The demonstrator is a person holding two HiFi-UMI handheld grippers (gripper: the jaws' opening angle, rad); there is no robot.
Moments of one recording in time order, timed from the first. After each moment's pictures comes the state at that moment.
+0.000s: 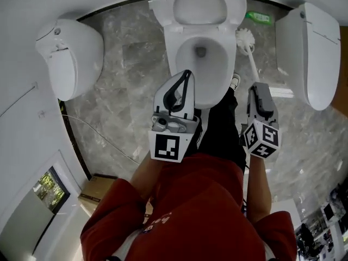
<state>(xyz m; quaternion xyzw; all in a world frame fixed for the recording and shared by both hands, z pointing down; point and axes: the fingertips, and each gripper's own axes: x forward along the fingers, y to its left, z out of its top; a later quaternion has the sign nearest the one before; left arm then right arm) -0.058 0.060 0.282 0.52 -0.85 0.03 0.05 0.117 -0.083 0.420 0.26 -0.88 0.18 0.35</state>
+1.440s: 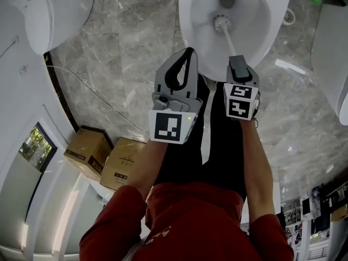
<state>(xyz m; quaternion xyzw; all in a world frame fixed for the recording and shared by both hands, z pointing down) -0.029 0.164 0.530 0.41 -0.88 0.04 0.25 0.112 0.088 0.713 0.04 -0.80 0.10 0.58</state>
